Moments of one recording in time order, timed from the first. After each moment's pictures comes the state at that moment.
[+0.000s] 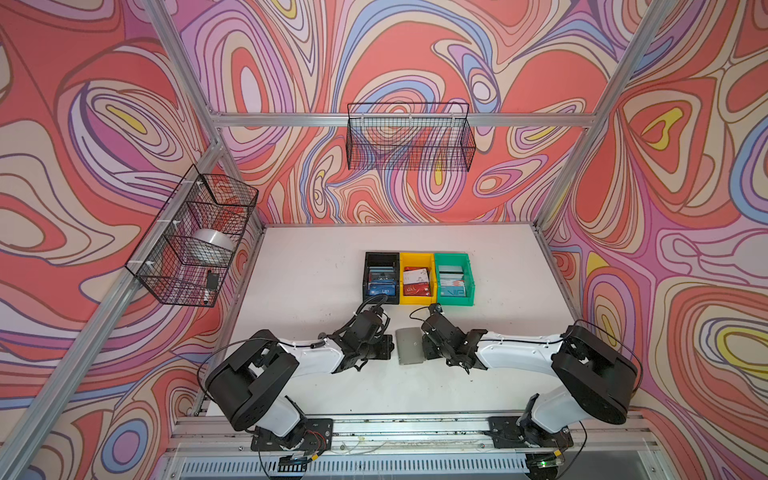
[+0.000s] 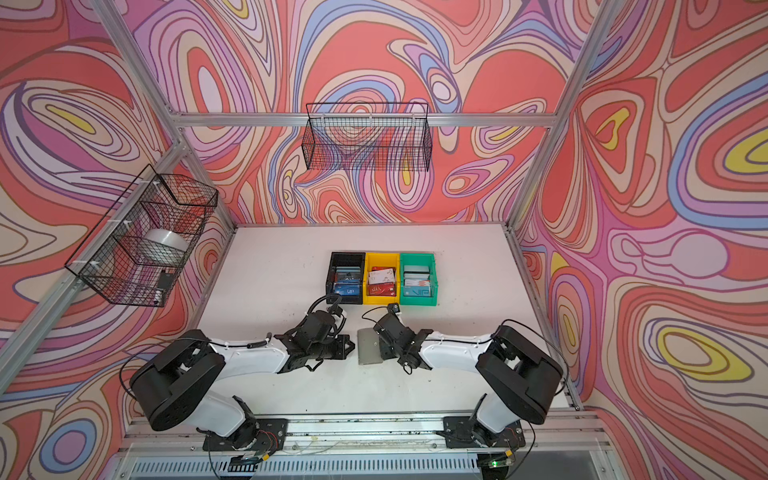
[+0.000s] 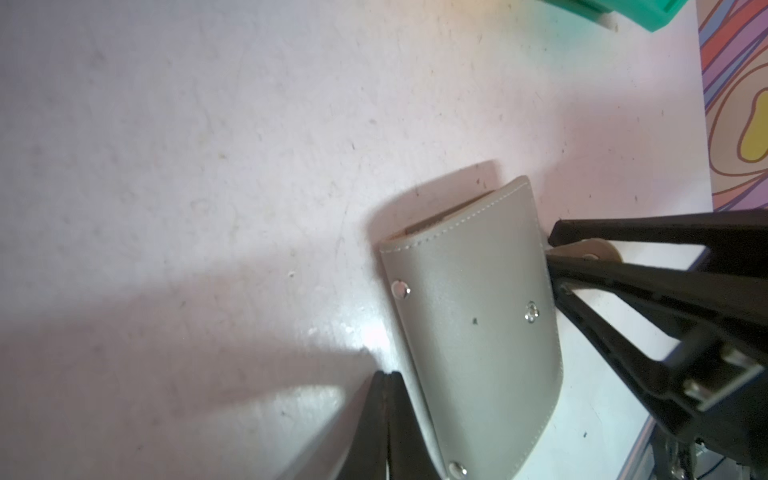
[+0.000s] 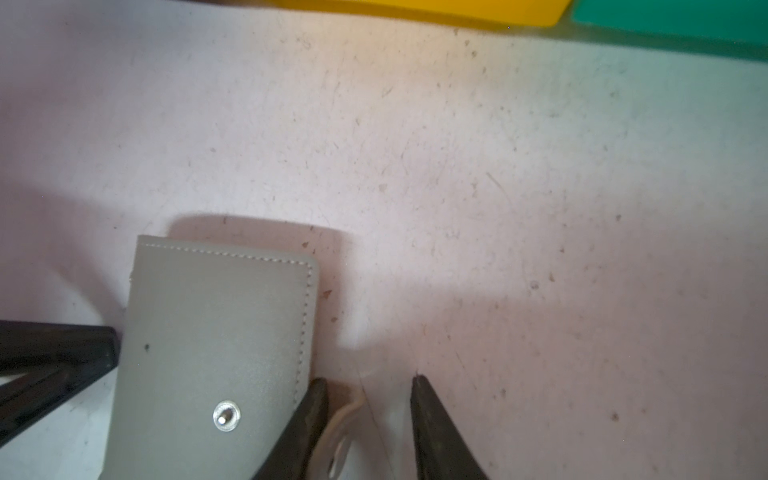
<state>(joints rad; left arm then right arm) -0.73 1.51 0.50 0.16 0.21 -0.70 0.87 1.54 0.66 -0.14 0.21 0.65</state>
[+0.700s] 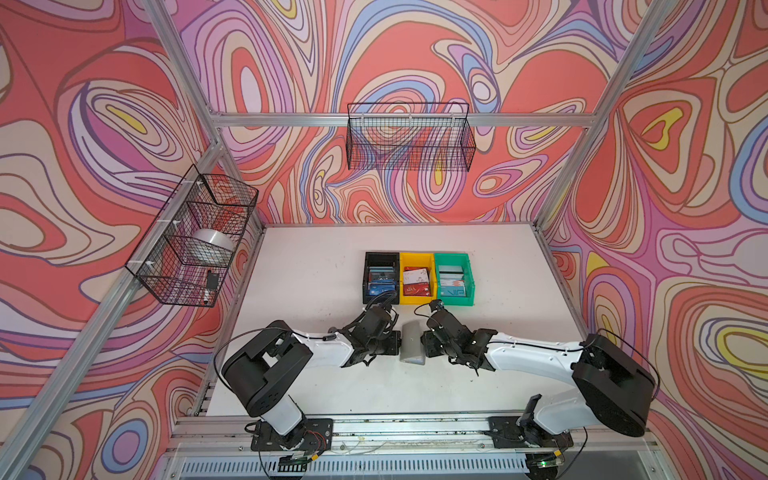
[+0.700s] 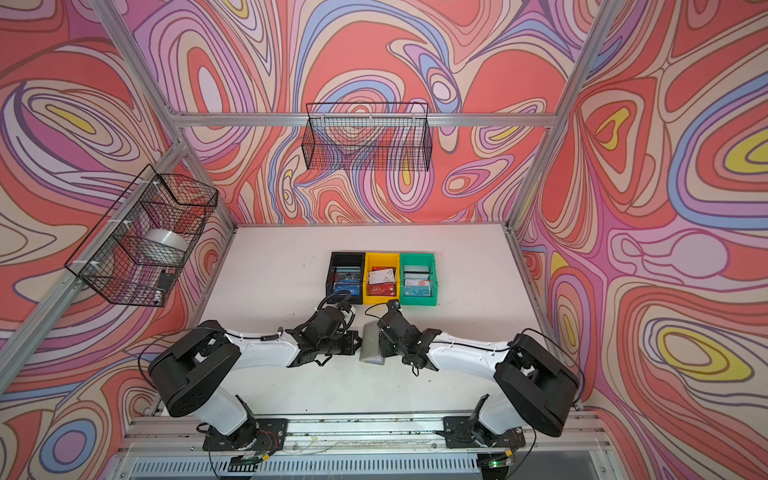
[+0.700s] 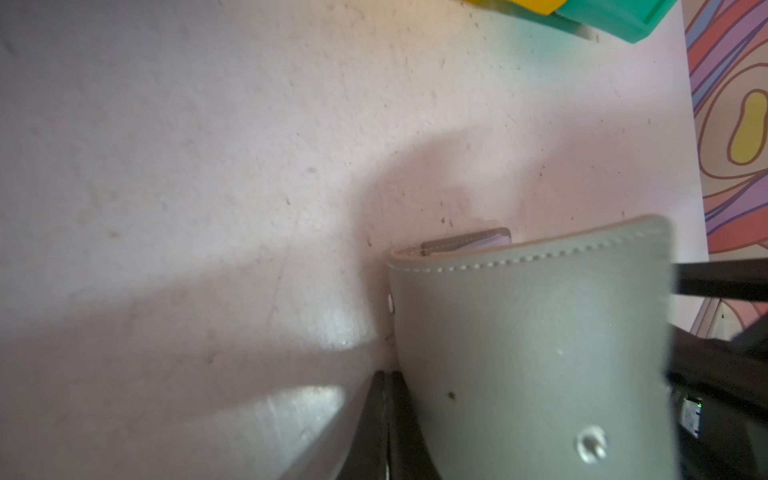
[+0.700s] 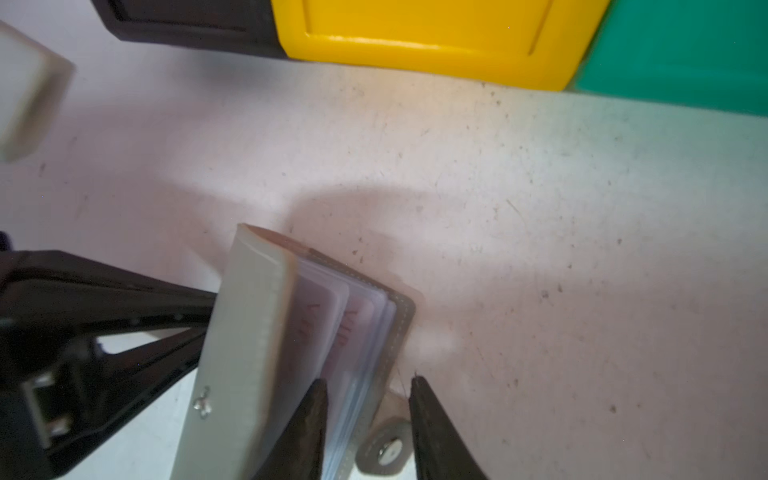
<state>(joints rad) -0.77 1.62 0.59 0.20 0.21 -0.71 0.86 1.43 0.65 -0.14 0.14 0.62</state>
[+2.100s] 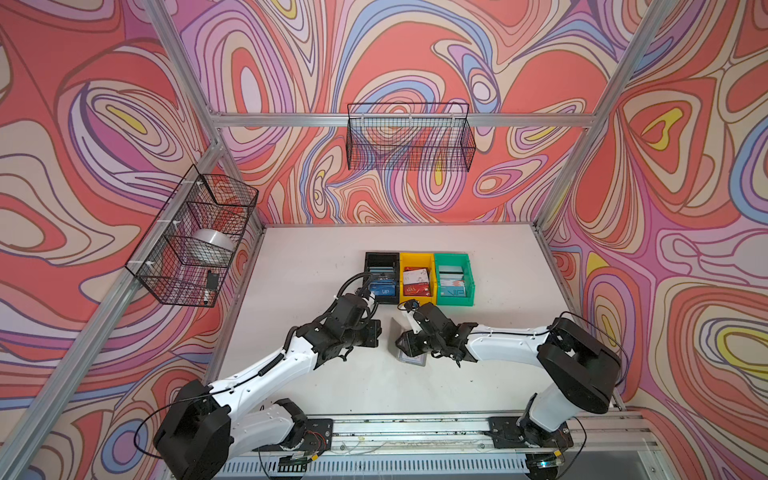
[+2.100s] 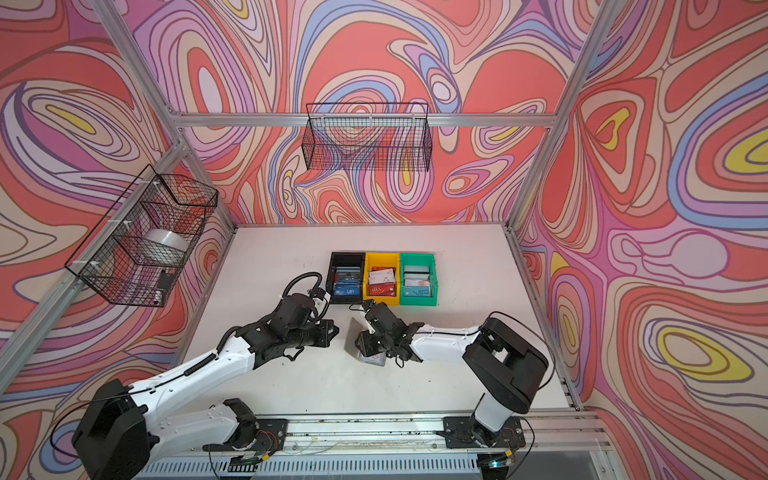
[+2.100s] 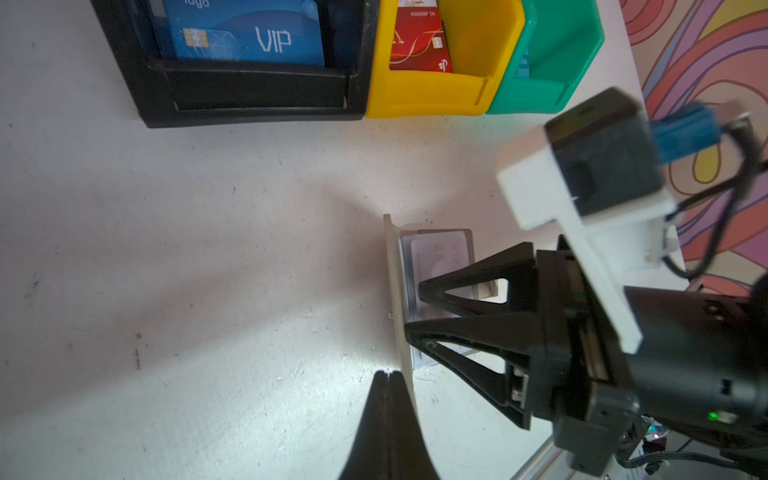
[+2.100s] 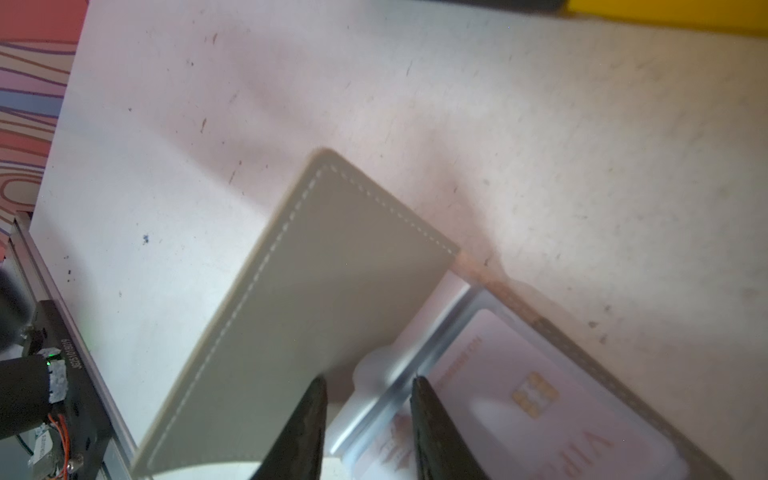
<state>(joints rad) -0.66 1.15 0.68 -0.34 0.16 -0.59 0.86 1.64 0.76 0.02 -0.17 0.57</state>
